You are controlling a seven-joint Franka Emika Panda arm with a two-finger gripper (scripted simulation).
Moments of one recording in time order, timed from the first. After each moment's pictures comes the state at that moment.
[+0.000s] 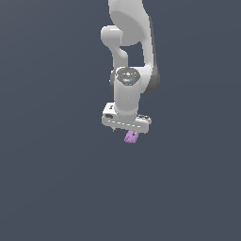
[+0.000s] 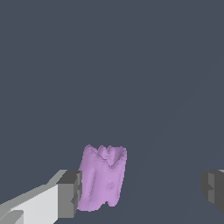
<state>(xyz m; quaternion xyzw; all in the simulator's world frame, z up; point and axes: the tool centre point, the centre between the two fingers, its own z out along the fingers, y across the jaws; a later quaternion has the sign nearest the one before) -0.013 0.020 0.128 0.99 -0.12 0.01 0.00</state>
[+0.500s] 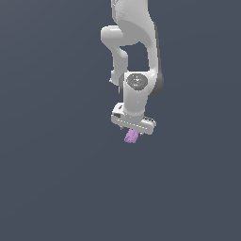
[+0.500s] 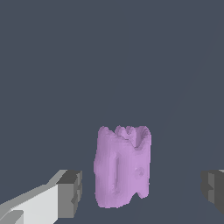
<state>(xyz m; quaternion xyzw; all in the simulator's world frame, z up) -0.038 0.053 0.096 0.98 -0.19 0.00 0.00</state>
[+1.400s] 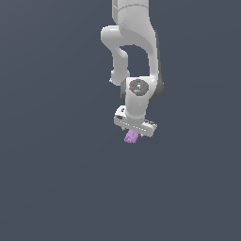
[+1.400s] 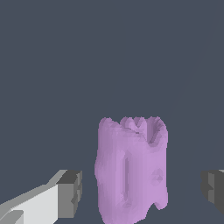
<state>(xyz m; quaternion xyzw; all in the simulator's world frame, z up) -0.047 0.063 0.067 0.98 -0.21 0.00 0.00</state>
